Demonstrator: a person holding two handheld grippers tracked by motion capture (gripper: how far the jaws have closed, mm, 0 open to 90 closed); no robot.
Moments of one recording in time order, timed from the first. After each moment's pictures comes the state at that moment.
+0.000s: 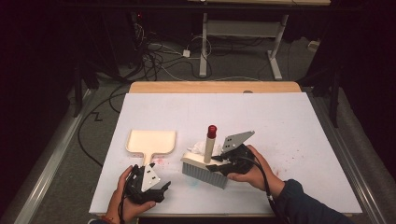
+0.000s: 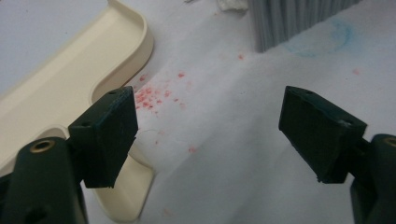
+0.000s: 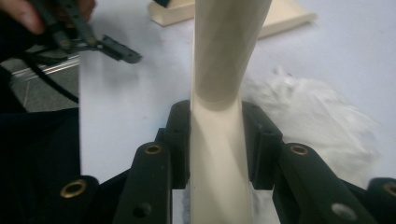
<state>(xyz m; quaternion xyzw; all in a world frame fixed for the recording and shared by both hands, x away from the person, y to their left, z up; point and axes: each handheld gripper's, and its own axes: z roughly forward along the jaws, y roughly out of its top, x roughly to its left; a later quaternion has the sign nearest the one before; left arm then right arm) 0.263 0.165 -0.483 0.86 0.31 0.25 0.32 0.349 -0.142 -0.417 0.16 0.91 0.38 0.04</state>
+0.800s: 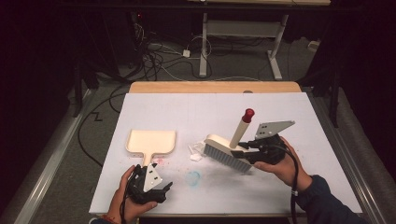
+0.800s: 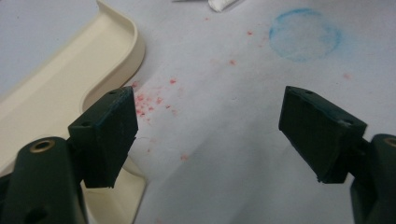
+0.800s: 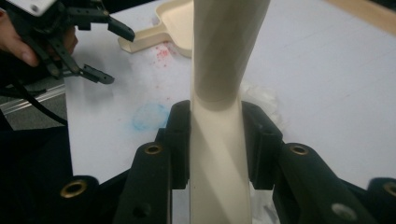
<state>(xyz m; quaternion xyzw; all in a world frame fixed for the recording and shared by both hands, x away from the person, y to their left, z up) 0.263 0.161 -0.482 0.86 0.30 0.25 0.32 0.347 -0.212 -0.372 0.20 0.88 0.43 0.08</state>
